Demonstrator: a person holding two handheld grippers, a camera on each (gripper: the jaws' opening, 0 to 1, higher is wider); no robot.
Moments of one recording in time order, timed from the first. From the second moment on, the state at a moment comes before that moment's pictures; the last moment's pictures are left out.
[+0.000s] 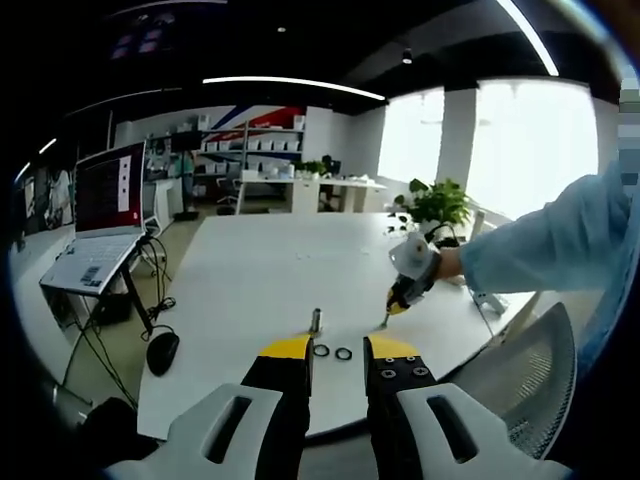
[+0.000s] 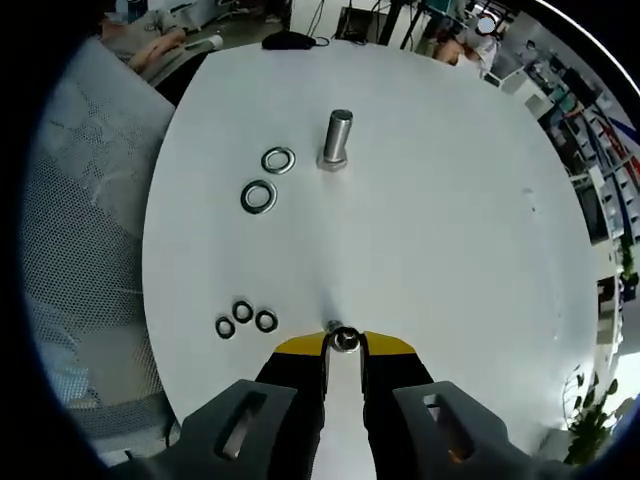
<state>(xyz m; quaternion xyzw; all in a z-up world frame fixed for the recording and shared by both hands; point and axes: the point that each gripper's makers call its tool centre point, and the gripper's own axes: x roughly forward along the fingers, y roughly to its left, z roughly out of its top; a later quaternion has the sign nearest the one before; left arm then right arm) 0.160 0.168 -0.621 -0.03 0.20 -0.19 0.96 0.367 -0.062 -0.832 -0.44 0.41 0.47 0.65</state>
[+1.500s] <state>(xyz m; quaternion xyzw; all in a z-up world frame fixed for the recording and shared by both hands) 0.178 0.177 -0.615 -0.04 0.18 -0.18 0.97 0.362 -0.067 -0.851 -0.34 0.43 0.45 0.70</state>
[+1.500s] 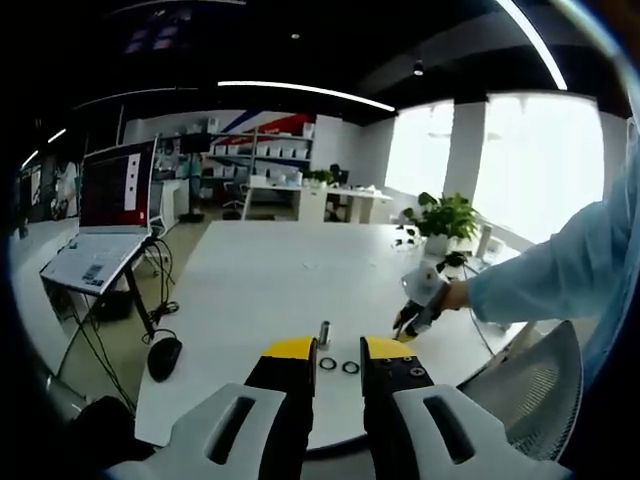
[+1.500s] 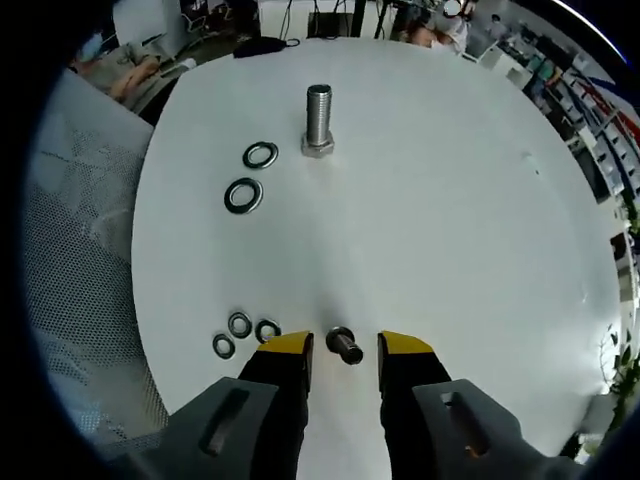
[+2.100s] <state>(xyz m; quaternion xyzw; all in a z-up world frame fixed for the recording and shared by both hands) 0.184 0.161 -0.603 -0.03 0.17 -0.20 0.96 0.356 -0.059 -0.795 -0.24 0.38 0.45 0.77</state>
